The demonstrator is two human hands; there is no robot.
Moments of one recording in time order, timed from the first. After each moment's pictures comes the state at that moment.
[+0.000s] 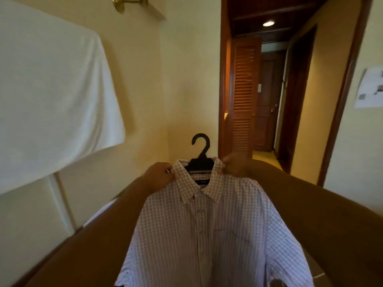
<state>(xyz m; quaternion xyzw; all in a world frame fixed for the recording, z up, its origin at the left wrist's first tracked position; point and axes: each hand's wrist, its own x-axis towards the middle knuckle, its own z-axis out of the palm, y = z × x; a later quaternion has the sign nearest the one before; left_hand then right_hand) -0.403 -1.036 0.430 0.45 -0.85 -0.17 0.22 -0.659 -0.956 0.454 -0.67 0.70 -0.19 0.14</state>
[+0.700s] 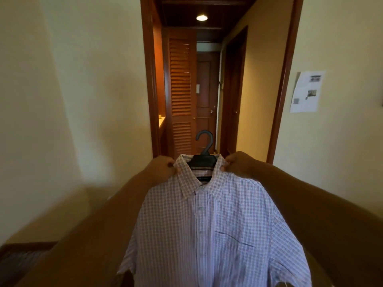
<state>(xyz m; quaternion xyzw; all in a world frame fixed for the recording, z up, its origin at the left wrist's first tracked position) -0.823 -1.315 0.435 0.28 -0.91 -0.23 0.19 -1.029 -1.148 0.448 -0.50 0.81 -0.26 0.12</state>
